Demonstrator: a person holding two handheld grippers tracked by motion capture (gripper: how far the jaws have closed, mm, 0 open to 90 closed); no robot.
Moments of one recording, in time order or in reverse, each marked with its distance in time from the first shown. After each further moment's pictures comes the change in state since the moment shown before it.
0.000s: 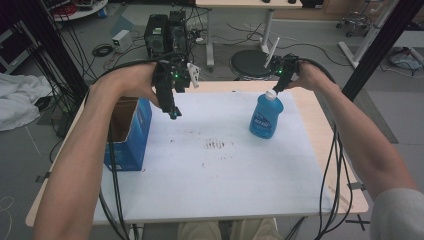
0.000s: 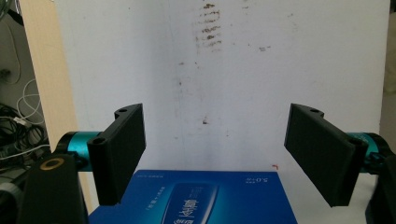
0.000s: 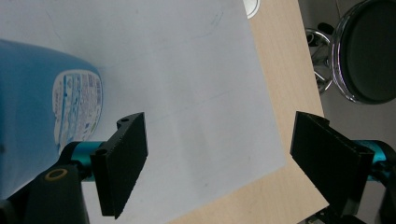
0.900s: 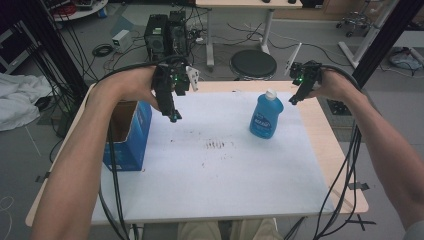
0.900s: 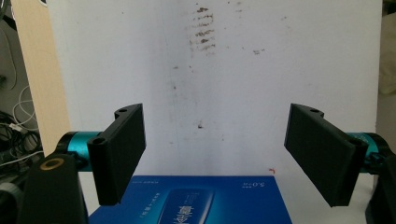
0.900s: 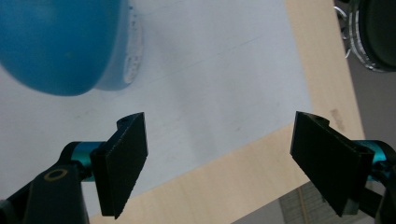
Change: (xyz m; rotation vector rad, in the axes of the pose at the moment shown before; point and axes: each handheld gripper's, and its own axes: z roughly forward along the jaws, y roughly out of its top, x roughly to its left) left arm -0.005 -0.001 0.004 -0.016 -0.010 0.008; right arm 0.036 -0.049 -0.038 0.039 0.042 0.055
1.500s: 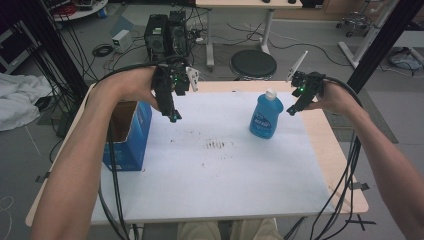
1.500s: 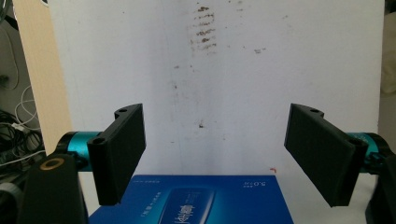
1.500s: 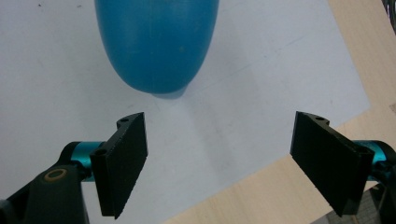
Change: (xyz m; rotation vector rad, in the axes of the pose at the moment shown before) left arm -0.001 0.000 0.000 0.001 0.006 0.005; right arm 0.035 -0.012 0.001 -0.083 0.069 0.116
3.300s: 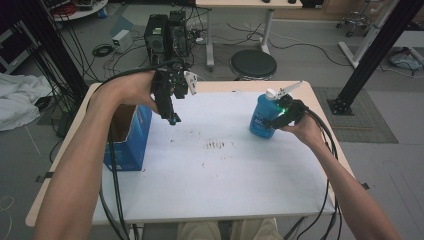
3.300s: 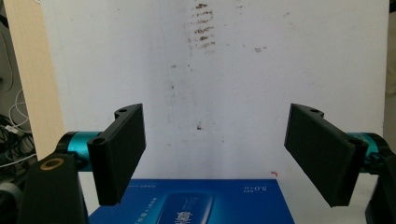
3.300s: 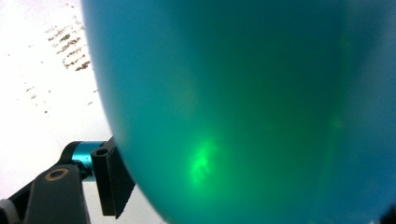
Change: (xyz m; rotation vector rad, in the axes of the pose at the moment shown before) left arm 0.000 -0.008 0.013 -0.013 -0.009 -0.005; right arm 0.039 -0.015 0.084 -0.383 0.007 0.216
